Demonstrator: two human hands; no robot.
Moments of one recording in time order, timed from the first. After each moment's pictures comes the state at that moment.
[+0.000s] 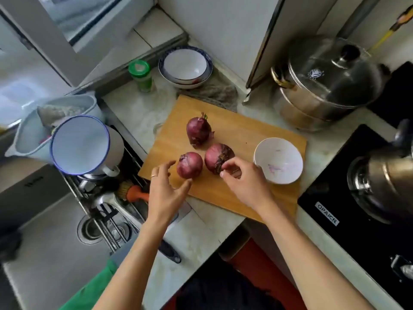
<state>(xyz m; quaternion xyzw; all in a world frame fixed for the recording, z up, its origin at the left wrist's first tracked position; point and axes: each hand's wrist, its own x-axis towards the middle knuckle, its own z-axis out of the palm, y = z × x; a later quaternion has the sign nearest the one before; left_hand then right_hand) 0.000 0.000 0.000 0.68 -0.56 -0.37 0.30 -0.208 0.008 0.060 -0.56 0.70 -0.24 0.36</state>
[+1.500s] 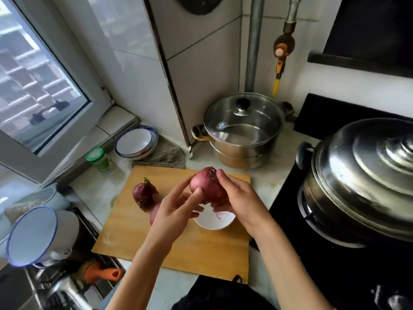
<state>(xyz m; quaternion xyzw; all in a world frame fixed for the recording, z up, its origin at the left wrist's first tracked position) -0.192 -0.007 0.121 0.48 -0.56 -0.59 0.33 -0.356 0.014 0.119 -0.31 0.55 -0.52 0.58</state>
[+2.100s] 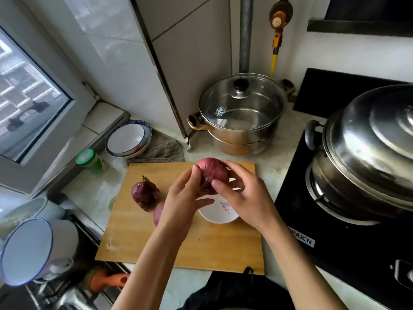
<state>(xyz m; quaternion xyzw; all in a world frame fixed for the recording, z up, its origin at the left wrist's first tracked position) -0.202 -0.039 0.098 0.45 -0.49 -0.67 0.32 -0.349 0.019 0.082 -0.45 0.61 -0.53 0.38</state>
